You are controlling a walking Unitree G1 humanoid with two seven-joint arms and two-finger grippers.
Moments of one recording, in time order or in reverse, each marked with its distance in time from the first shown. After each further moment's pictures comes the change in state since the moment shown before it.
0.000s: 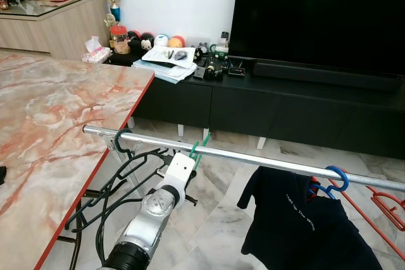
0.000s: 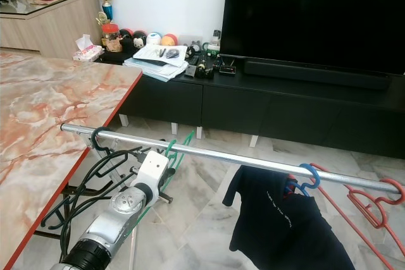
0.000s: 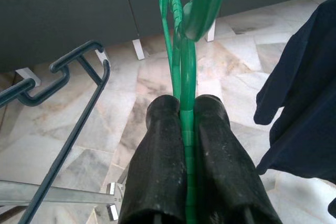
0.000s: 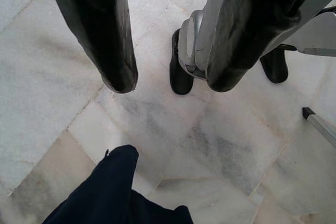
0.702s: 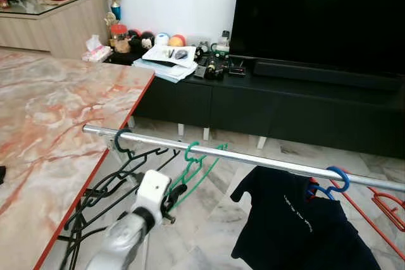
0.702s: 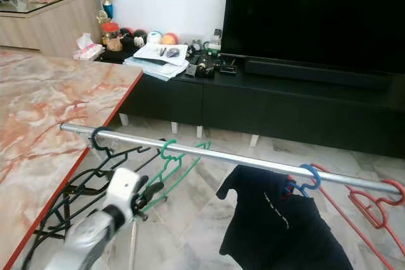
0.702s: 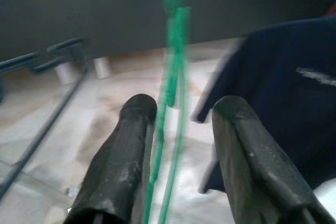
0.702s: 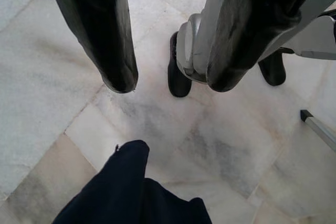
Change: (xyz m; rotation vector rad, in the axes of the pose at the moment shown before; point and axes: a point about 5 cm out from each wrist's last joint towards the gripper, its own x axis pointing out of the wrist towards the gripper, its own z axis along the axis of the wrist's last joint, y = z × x) left arm -0.092 0.021 -0.014 -0.117 -0.161 -0.188; right arm 0.000 0.000 -0.002 0.000 0.007 0.010
